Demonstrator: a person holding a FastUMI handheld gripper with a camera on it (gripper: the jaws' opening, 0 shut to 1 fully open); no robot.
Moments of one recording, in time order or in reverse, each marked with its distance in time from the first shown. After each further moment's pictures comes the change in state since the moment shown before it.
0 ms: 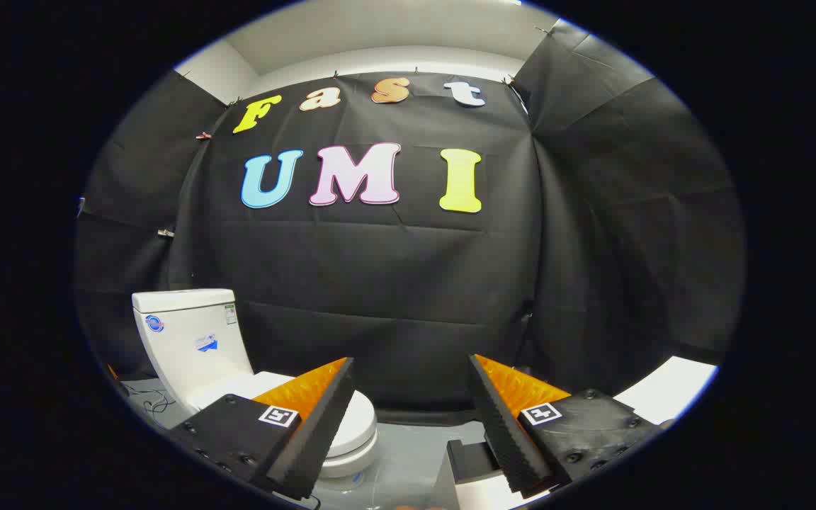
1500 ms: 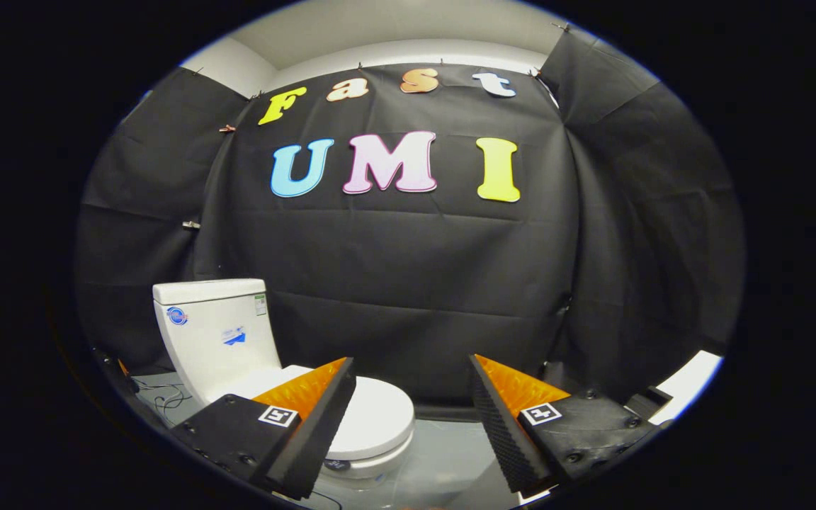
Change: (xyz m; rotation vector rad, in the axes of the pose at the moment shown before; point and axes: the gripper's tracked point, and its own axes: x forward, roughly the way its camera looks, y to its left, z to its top) arm 0.020 0.069 -0.035 0.014 0.070 0.123
